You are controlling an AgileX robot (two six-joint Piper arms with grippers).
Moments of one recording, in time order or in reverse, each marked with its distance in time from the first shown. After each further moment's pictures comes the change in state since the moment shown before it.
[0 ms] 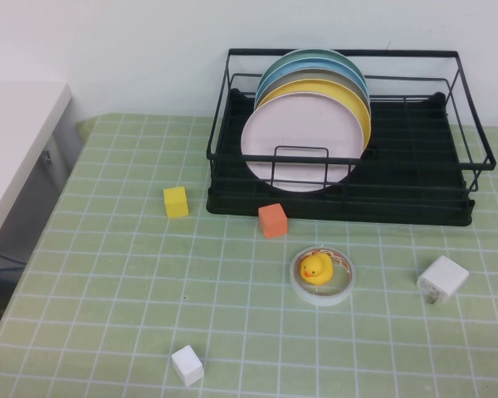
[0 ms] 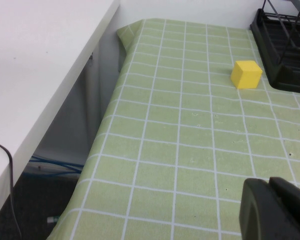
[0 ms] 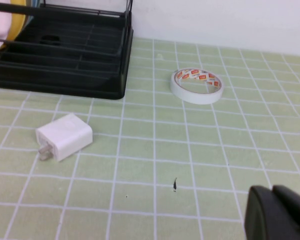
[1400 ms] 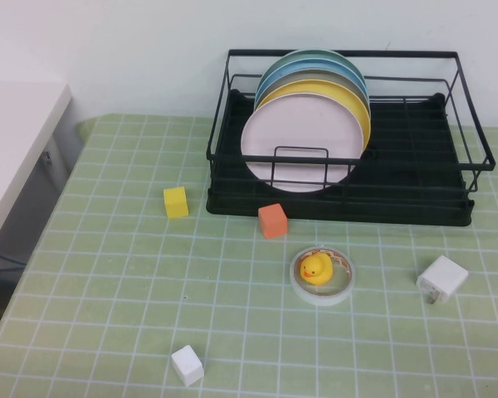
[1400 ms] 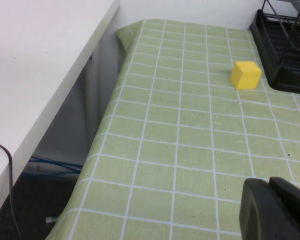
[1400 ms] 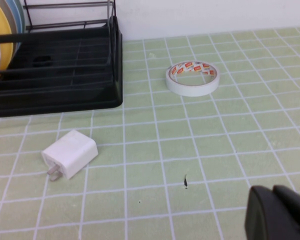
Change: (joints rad) right arm -0.089 0.000 -0.002 0.150 0.006 0.027; left arm 0.000 0.000 0.000 -0.002 0.000 -0.003
